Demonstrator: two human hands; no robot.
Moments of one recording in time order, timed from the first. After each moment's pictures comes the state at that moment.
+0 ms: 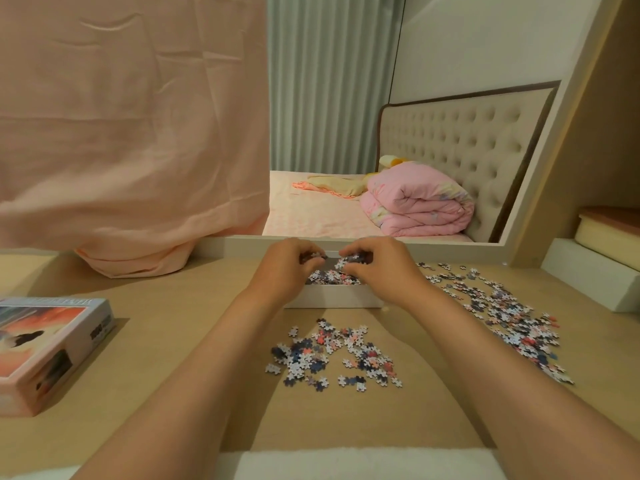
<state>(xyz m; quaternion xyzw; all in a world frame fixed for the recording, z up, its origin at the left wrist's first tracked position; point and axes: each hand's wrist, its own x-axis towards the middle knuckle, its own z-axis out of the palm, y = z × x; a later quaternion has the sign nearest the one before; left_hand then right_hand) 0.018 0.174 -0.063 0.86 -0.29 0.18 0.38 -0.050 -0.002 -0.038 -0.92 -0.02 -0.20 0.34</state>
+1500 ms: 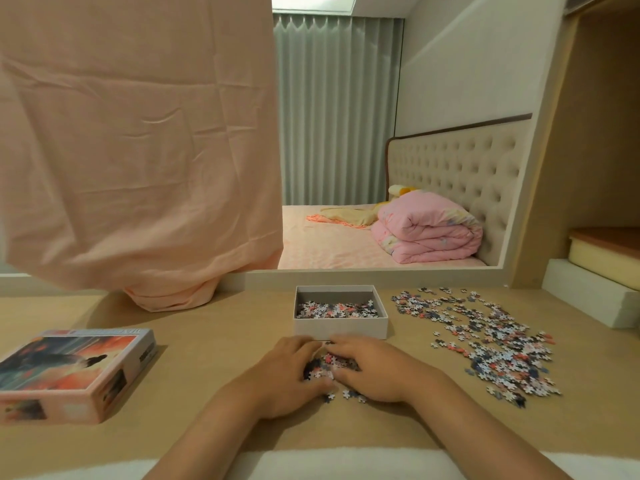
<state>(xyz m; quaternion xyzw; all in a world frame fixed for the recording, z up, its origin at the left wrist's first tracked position) -0.078 0.224 -0.103 0.93 -0.34 -0.03 0.16 -0.122 0.022 -0.082 -0.98 -0.16 0.00 0.15</state>
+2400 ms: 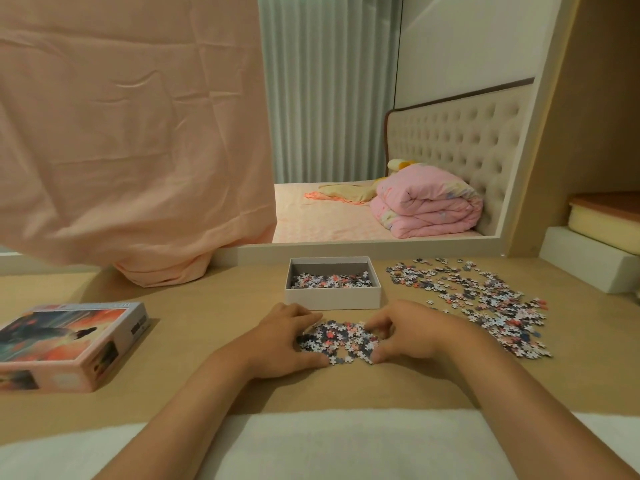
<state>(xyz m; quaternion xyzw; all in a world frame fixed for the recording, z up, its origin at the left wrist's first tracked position) -0.075 0.220 -0.098 0.92 -0.36 -0.04 0.15 -0.146 -0.023 -0.057 -0.97 -0.02 0.11 0.20</state>
